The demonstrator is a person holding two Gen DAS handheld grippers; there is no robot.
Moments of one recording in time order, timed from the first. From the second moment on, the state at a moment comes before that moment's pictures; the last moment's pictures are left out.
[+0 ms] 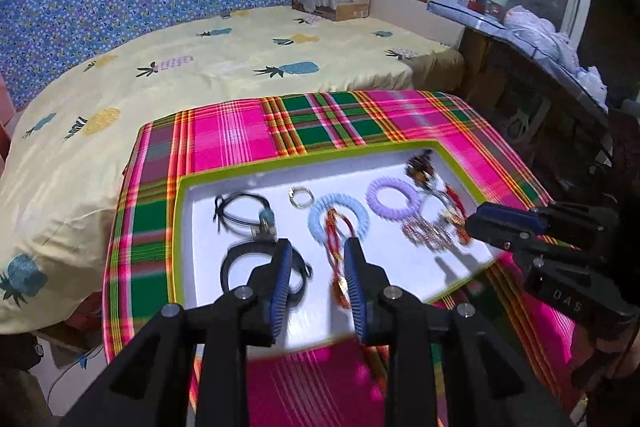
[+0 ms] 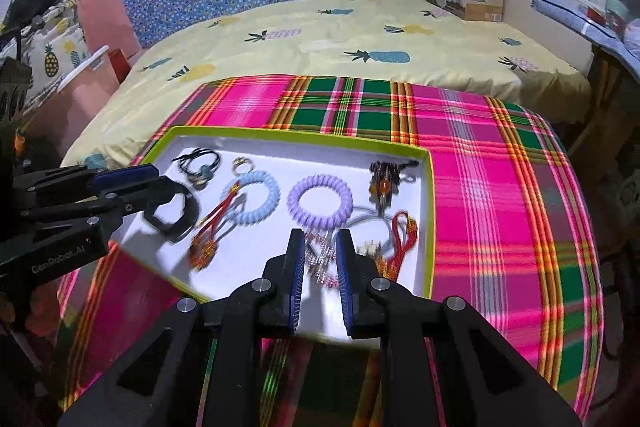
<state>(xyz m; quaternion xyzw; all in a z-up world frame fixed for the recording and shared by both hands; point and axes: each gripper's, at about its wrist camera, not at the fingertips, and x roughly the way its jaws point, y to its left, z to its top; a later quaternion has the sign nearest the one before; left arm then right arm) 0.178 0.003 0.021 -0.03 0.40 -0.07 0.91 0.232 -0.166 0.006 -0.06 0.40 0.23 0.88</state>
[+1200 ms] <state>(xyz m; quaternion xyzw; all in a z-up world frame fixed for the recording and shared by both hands) 0.045 -0.005 0.016 -0.05 0.39 -0.02 0.92 0.092 -0.172 0.014 -0.06 0.38 0.24 0.89</state>
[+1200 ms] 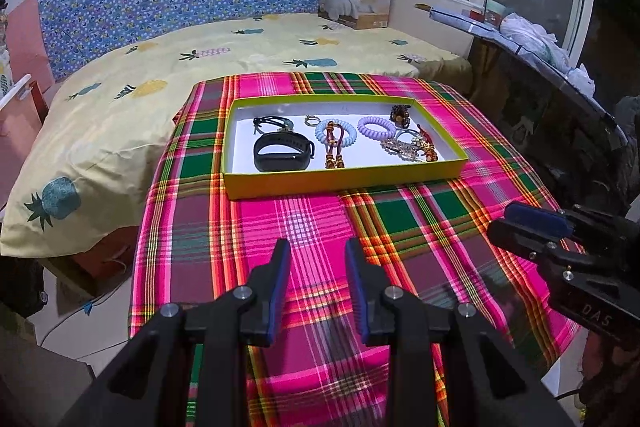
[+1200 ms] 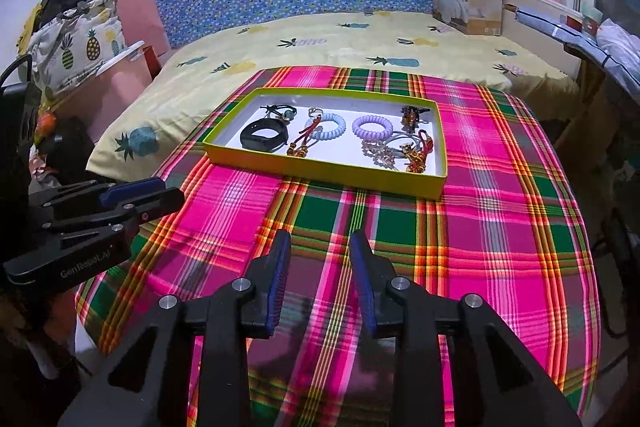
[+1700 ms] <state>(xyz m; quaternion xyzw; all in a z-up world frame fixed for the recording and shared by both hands) 0.044 -0.004 0.013 -0.04 0.39 -0.01 0.92 0.091 -0.168 0.011 -0.07 0.38 0.24 0.89</state>
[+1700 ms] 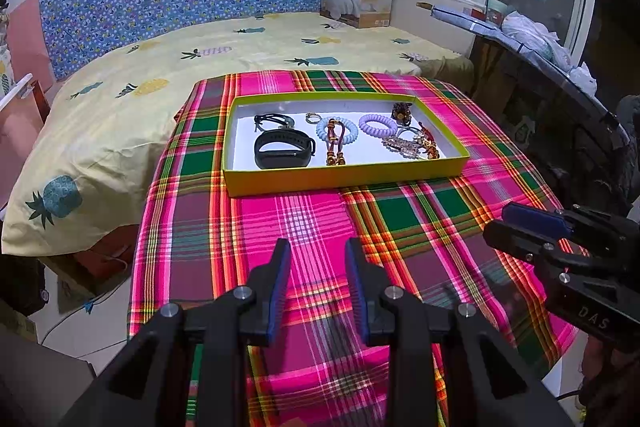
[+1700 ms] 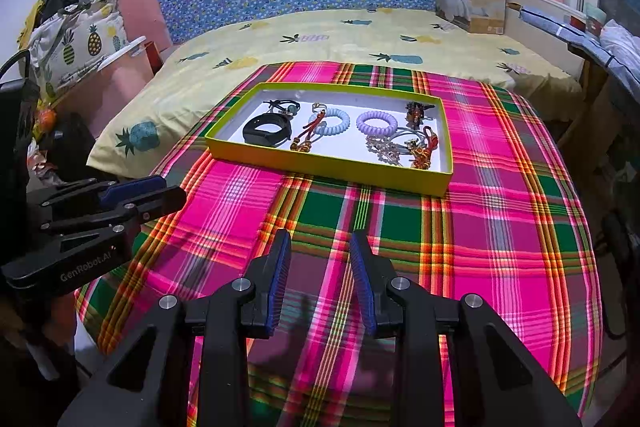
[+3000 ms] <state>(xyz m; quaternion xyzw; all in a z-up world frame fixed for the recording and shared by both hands) 0.047 -0.009 0.008 -0.04 0.40 -0.01 0.92 0.092 -0.166 0.008 -0.07 0.39 0.25 0.89</state>
